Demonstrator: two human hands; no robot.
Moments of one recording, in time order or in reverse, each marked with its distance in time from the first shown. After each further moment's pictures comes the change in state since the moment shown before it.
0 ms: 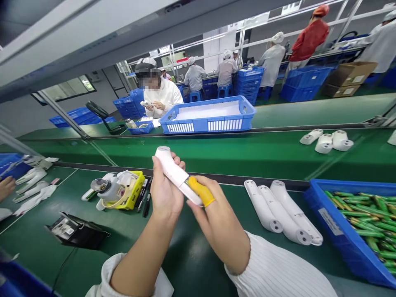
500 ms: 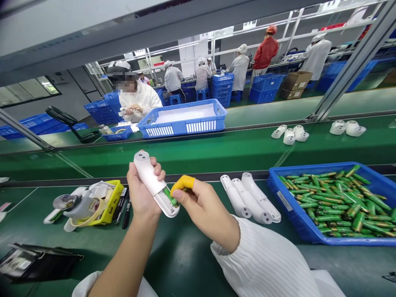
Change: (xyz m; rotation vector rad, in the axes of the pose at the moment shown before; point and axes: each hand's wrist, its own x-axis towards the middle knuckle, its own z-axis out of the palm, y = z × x) left_hand -0.002 -0.005 0.000 0.004 -0.153 -0.065; right_hand 0.018 -0.001 -0.031 0.555 -0.147 0.453
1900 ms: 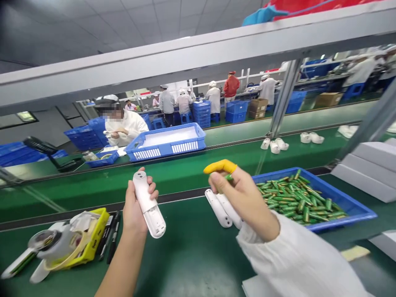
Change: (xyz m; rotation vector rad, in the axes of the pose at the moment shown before) left_hand 0.005 0.001 -0.004 0.063 -0.116 -0.175; right_hand -0.027 -0.037 -0.085 -0.244 0.423 -0.115
